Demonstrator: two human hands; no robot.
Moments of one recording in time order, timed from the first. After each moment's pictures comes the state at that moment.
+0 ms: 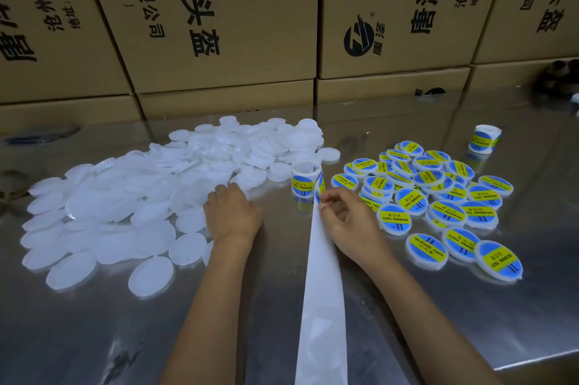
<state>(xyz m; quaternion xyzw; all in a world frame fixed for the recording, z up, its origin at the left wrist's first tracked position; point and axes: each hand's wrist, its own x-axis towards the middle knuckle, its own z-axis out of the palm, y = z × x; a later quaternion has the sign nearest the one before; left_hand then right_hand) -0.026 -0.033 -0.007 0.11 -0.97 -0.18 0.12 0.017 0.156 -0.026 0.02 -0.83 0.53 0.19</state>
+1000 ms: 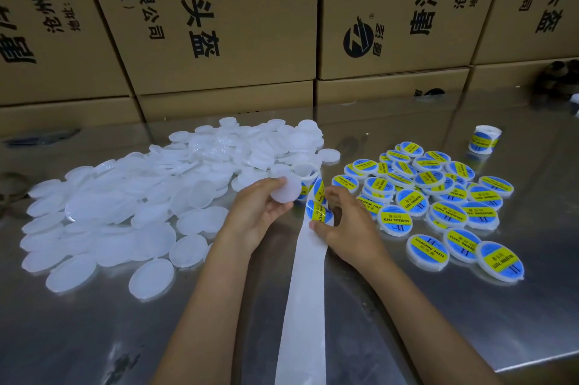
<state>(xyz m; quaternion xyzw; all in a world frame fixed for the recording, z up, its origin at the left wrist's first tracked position) -0.024 -0.012 0.008 0.07 -0.54 -0.84 -0.08 0.012 0.157 -0.035 0.01 -0.88 0.45 0.15</state>
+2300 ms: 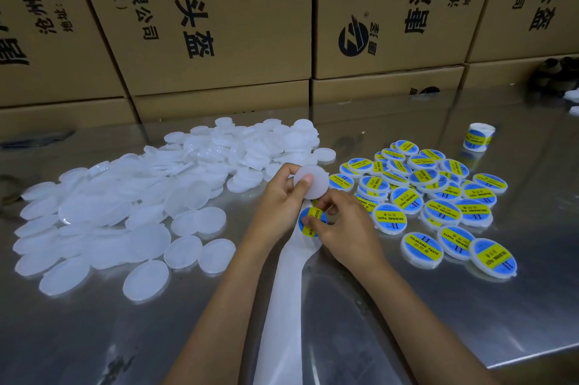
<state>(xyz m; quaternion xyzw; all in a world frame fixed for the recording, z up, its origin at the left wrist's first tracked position) -0.016 0.025 0.004 -0.13 -0.74 -0.66 0.04 0.017 0.154 -0.032 0.03 -0.88 0.42 0.23</state>
